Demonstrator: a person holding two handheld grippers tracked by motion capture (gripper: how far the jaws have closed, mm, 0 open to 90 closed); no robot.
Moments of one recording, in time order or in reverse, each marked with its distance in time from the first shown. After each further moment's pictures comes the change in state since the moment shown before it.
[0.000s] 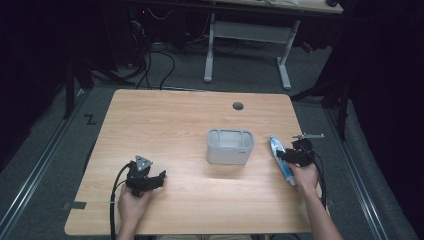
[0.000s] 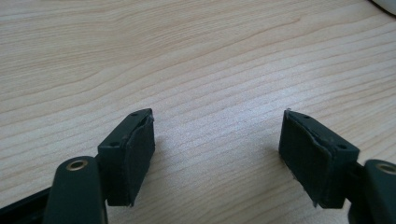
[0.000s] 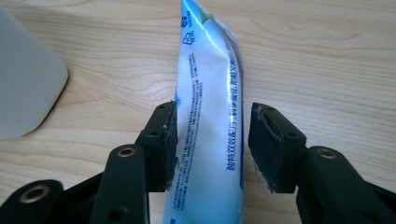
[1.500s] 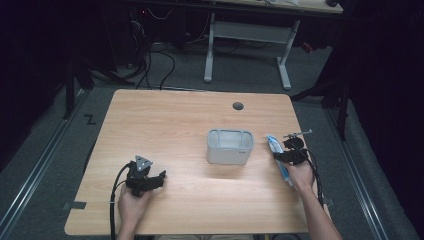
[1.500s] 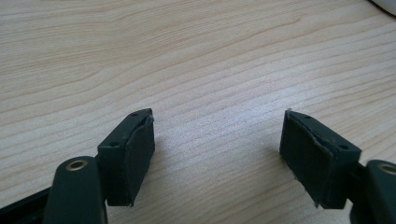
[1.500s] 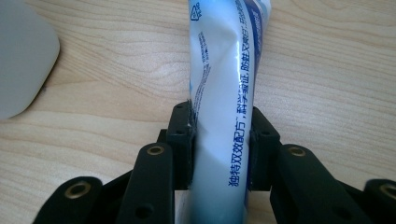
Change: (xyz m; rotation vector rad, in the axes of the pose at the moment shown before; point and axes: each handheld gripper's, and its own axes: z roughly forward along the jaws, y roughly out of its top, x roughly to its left) left arm 0.000 0.000 0.000 0.000 0.000 -0.002; right arm 0.014 0.009 0.013 0.131 -0.023 -0.059
